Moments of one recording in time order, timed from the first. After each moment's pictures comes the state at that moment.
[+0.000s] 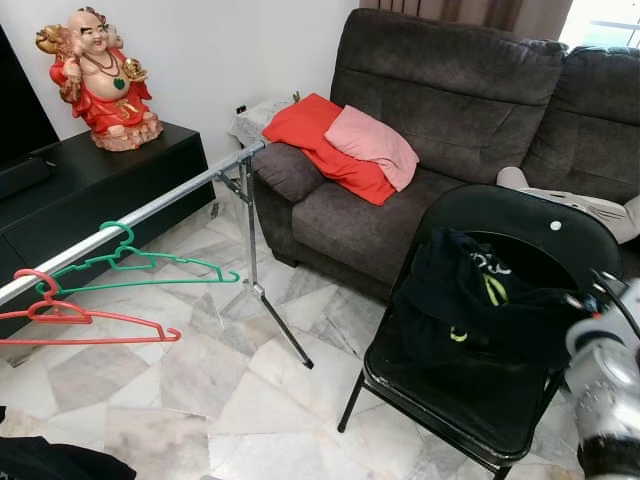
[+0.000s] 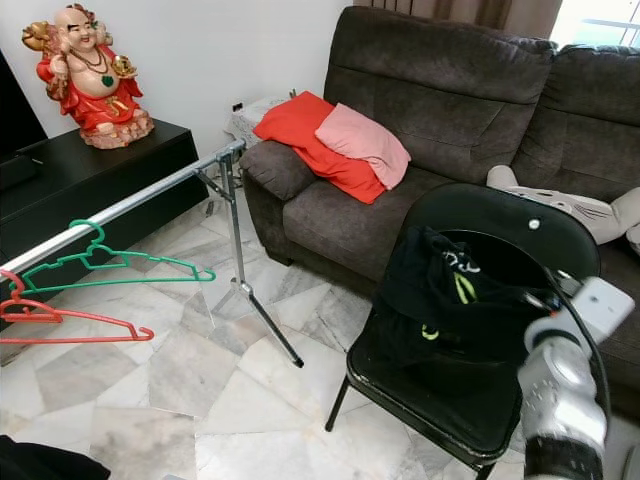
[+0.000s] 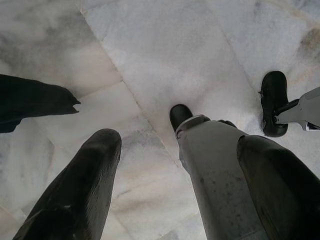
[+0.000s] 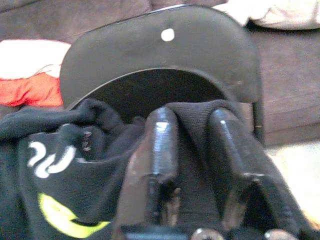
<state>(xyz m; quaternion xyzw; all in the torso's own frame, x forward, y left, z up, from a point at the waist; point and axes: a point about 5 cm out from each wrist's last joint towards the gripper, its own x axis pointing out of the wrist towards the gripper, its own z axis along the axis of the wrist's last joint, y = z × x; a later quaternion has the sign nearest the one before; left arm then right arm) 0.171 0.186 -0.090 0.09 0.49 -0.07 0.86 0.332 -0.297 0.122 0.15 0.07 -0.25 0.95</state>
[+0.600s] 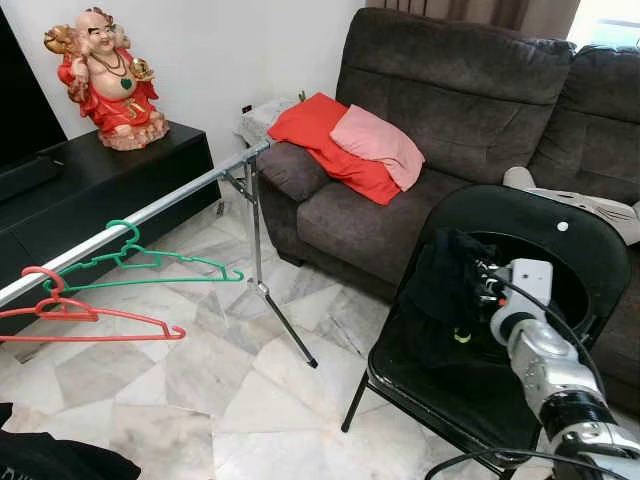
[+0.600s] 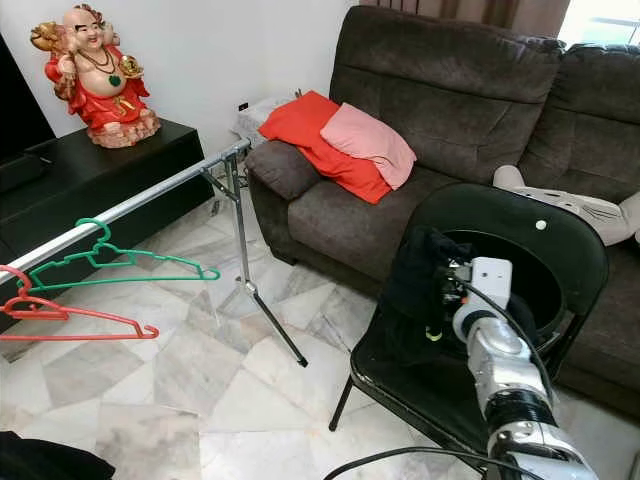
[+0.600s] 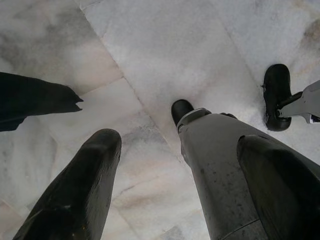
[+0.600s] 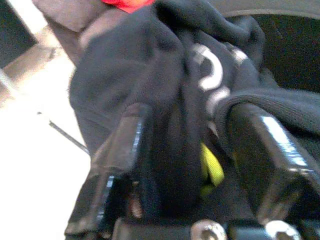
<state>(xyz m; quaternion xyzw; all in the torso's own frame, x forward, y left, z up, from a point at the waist) 0.168 0.184 -0.092 0.10 0.50 -0.08 0.86 0.363 -0.235 0.103 0.04 0.16 -0.03 0.99</state>
